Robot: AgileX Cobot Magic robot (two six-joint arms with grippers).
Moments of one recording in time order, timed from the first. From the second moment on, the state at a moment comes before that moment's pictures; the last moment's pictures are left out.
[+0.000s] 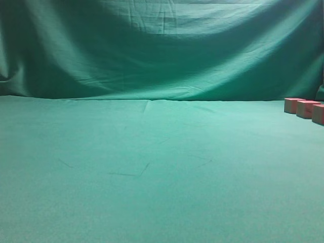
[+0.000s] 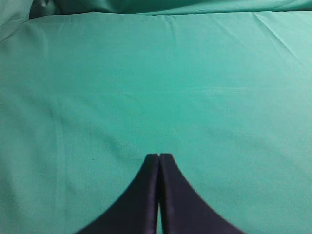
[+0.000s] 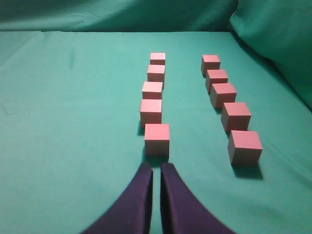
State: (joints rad) left arm 0.00 -0.01 0.02 0.02 0.35 0.01; right arm 0.04 -0.01 0.03 -0.03 0.38 0.02
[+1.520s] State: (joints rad) left arm 0.00 -0.01 0.02 0.02 0.35 0.01; right arm 0.04 0.29 -0.32 0.18 0.35 -0.11
